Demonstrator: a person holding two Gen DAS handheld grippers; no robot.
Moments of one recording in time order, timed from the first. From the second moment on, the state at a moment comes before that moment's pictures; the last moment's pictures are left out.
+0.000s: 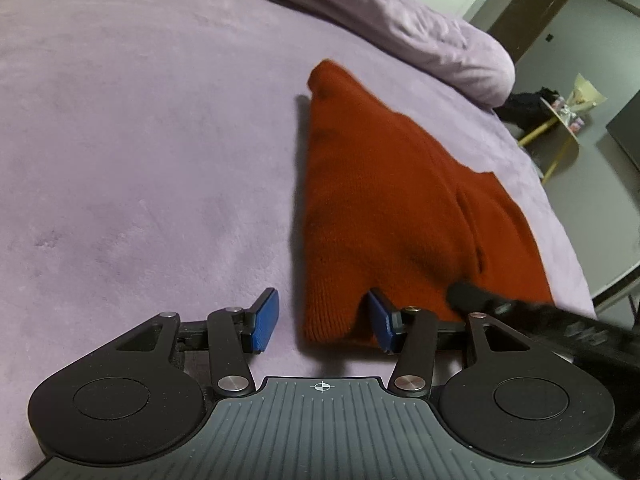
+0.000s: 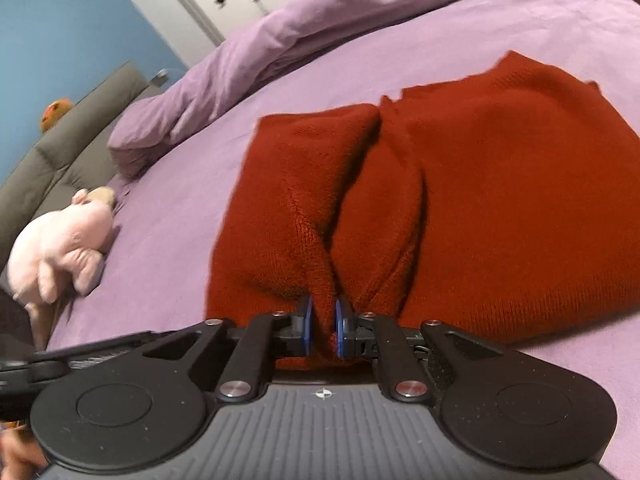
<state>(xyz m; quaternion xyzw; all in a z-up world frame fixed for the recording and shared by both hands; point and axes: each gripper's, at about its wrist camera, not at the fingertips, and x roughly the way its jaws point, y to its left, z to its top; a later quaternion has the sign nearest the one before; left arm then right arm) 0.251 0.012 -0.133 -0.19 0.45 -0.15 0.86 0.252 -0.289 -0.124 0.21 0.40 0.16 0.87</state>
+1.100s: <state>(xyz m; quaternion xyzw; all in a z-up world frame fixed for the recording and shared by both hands) 0.277 0.008 -0.106 -0.18 0.43 -0.12 0.88 0.333 -0.263 -0.089 0.09 0.35 0.14 0.92</state>
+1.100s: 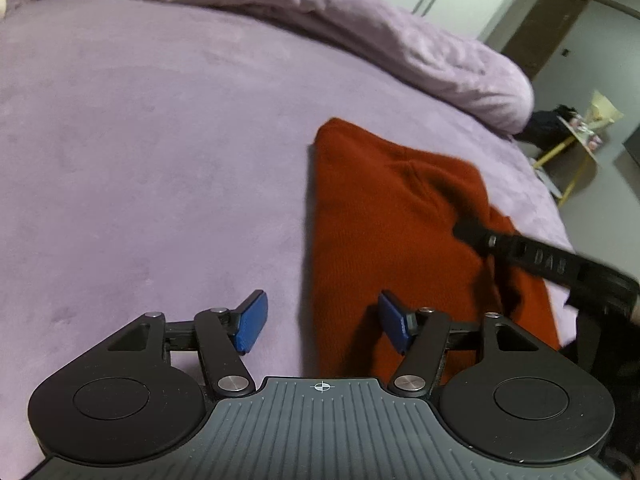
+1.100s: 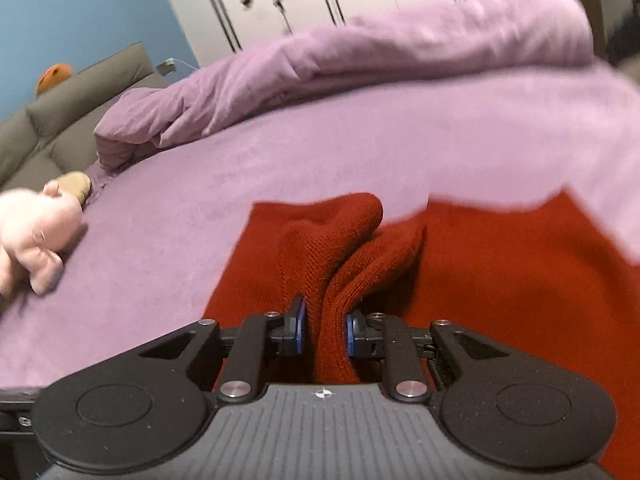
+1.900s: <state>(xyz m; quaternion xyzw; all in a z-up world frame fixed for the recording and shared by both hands) 0.252 -0.085 -0.128 -0.07 0.45 -0.18 0.87 0.328 -0.398 -0.112 0.25 0.37 0.08 0.89</state>
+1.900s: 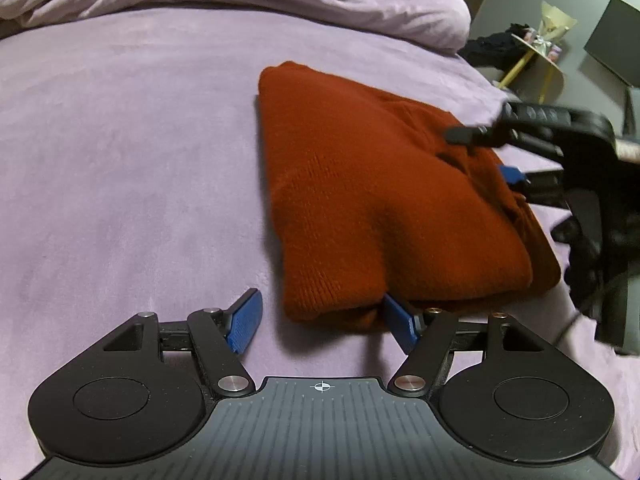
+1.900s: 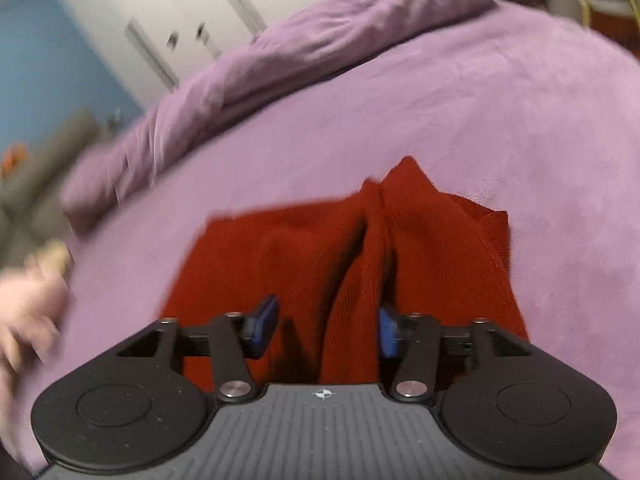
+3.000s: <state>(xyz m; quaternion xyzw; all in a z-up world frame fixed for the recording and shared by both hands) 0.245 -0.111 -0.126 -0.03 0.42 -0.16 0.89 0.342 -0.341 -0.100 0.06 0.39 0.10 0.92</state>
